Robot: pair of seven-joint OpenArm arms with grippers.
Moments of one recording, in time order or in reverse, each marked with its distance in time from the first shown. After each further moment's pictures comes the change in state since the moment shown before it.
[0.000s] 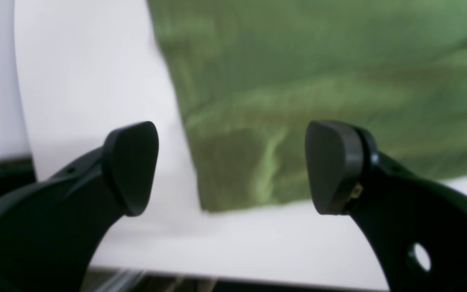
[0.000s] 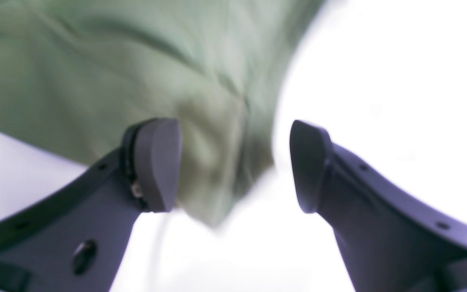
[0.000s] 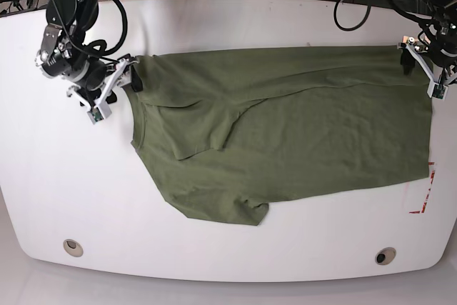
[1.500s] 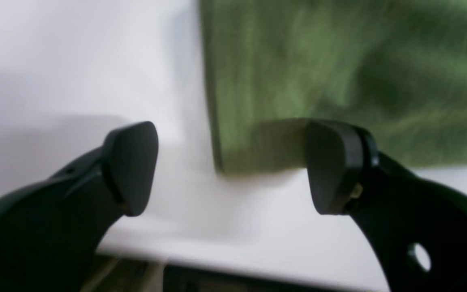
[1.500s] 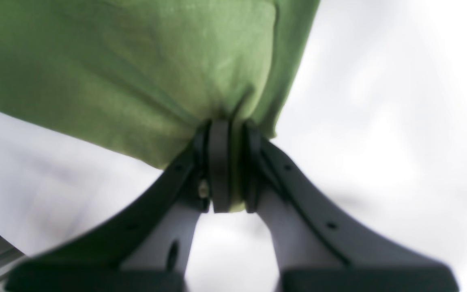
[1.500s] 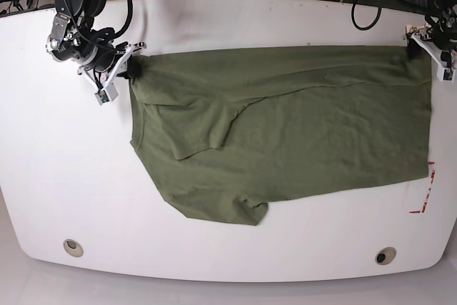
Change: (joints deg) left arm -0.9 -0.2 -5.3 -15.3 -1.0 0.2 -4.2; right arm -2.6 -2.6 0.3 -6.1 -0.7 -0.2 2.9
